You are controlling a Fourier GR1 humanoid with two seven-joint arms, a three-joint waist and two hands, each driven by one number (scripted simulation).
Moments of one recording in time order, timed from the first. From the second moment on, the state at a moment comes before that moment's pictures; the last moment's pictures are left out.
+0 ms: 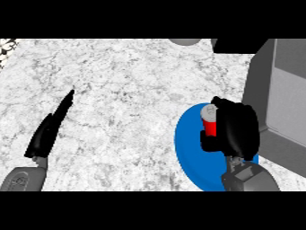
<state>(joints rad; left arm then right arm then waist) -0.12 0.22 0.01 -1.36 -0.25 -0.04 -0.03 -0.22 -0.01 0.29 -1.73 1.44 0.21 0.61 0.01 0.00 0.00</state>
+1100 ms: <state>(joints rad) -0.13 0.22 0.04 -1.36 -0.27 -0.05 -0.03 -0.45 -0.20 -0.20 -2.11 1.37 0.65 0.73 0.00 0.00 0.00</state>
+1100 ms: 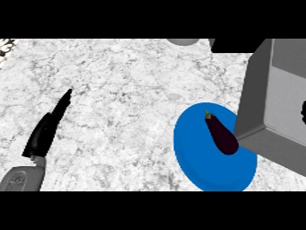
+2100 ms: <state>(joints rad) -0.14 0.20 0.04 -1.34 -0.28 -0.06 -0.04 -0.34 -0.32 -0.62 -1.62 1.01 0.48 0.38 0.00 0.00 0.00</state>
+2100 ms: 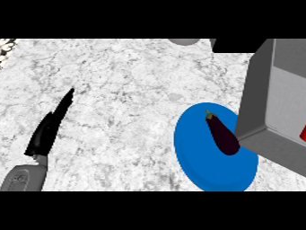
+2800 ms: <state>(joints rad) -0.13 0.19 0.03 -1.35 -0.29 -0.05 -0.04 -0.44 -0.23 -0.89 -1.50 0.62 0.17 0.21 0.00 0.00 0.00</state>
